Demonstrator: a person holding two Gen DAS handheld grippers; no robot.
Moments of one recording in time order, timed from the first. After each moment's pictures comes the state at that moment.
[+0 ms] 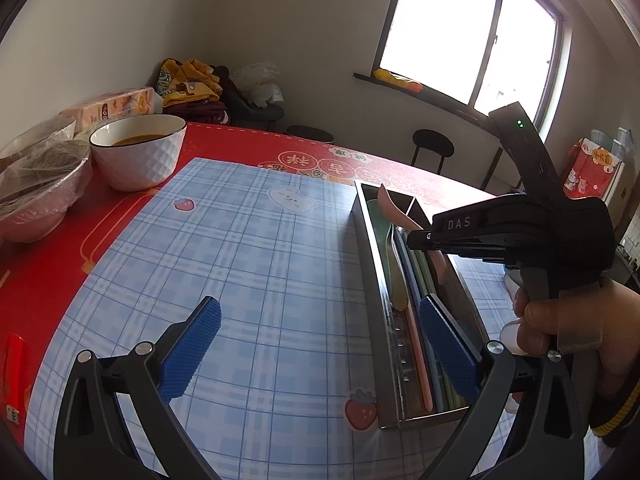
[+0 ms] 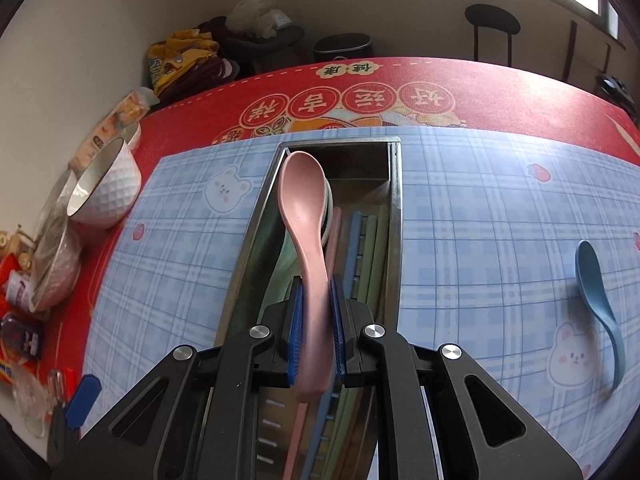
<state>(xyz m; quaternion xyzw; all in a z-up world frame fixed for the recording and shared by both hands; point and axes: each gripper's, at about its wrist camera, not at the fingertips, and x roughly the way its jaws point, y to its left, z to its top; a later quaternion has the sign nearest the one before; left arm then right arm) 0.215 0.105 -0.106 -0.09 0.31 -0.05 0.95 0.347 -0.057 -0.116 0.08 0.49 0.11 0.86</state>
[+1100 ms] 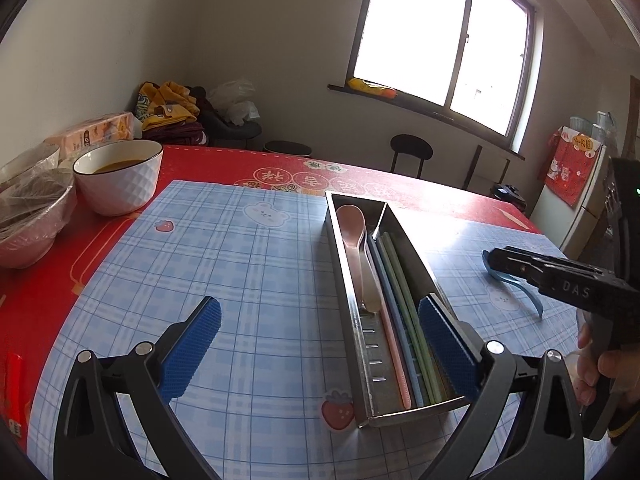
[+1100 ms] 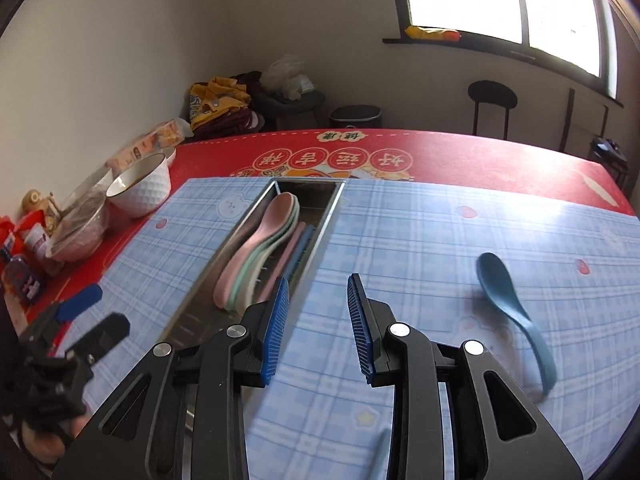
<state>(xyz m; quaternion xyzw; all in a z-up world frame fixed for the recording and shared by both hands) 0.203 0.087 -0.098 -0.06 0.28 -0.09 0.95 0.237 -0.151 -0.085 0.01 0.34 0.14 0.93</state>
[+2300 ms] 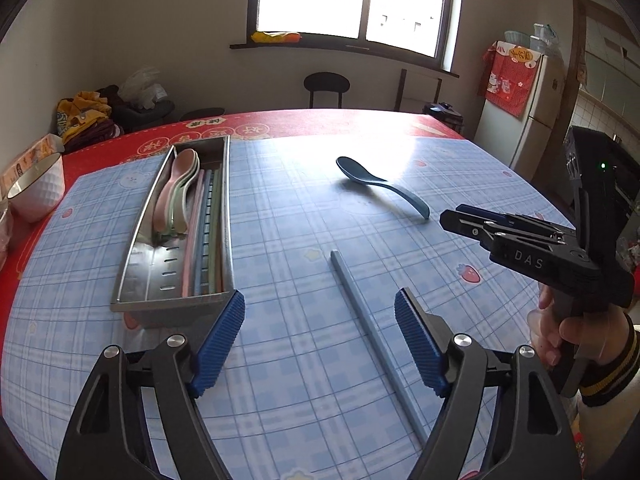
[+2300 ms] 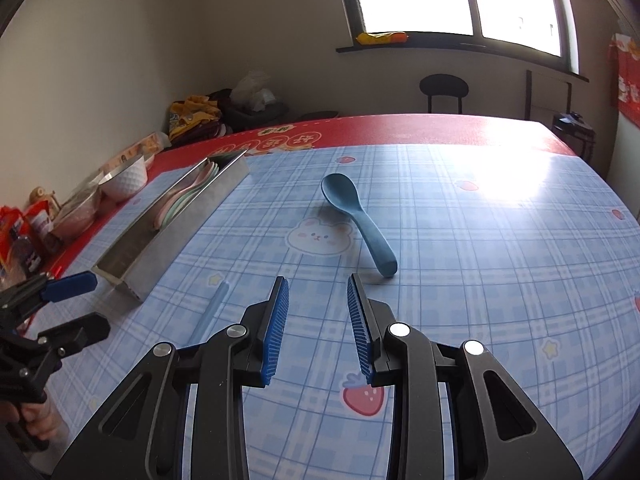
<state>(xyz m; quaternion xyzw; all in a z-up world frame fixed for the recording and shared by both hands) 0.137 -0.077 -0.108 0.03 0.36 -0.19 0.91 0.158 -0.292 -0.123 0.06 0.33 0.13 0.93</state>
